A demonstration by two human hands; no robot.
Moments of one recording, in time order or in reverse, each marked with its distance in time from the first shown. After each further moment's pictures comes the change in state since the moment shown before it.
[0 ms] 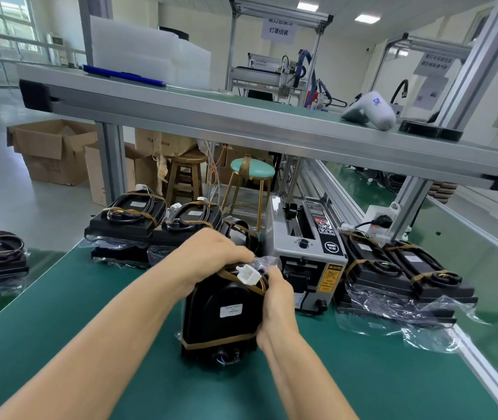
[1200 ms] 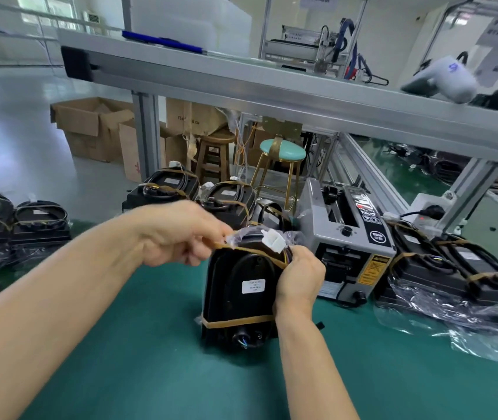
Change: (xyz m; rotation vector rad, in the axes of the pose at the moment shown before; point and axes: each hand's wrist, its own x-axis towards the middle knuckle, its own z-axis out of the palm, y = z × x) left_hand -0.021 -0.004 -0.070 -0.138 -0.178 -0.269; right_hand 0.014 0.012 0.027 -0.256 0.313 -0.376
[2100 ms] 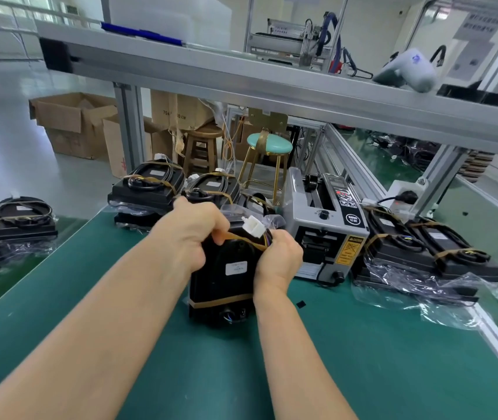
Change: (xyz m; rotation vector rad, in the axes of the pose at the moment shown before) left_hand -0.004 -0.014 0.060 -0.415 0.331 0.035; right_hand -0.007 -0.006 0.000 -0.061 0.063 -0.055
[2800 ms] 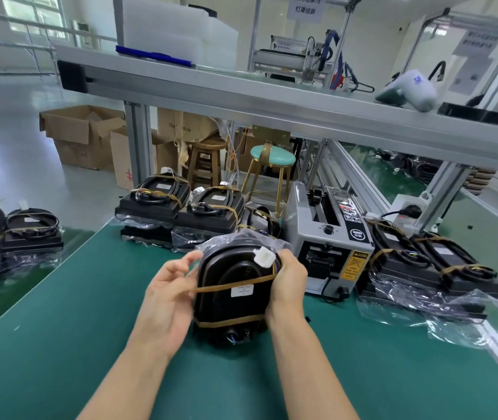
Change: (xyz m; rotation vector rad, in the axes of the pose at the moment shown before) left_hand 0.008 -0.085 -0.032 -0.675 -0.032 0.361; right_hand 0.001 0.013 -0.010 0.298 -0.210 0.262
